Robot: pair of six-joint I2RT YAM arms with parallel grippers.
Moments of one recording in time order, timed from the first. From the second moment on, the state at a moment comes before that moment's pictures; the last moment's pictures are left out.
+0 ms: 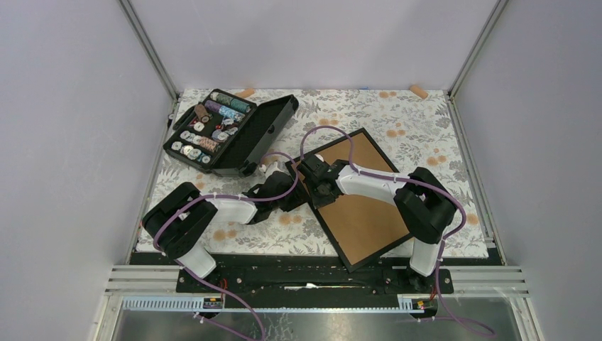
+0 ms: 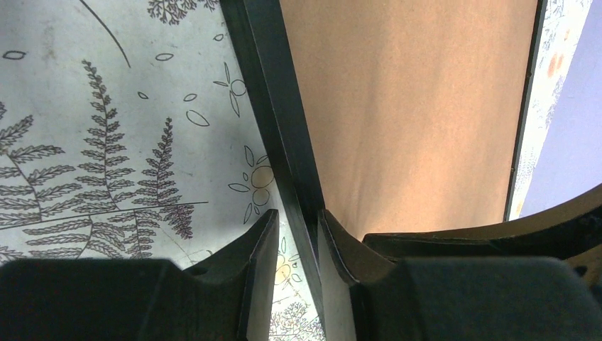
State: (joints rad) left arm -0.76 1.60 0.58 0.31 -0.04 -1.13; right arm 0.87 1.83 1.20 -0.60 0.11 0.46
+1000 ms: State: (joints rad) left arm -0.76 1.60 0.58 0.31 -0.05 -1.15; right arm 0.88 1.81 1.16 -0.56 0.13 0.47
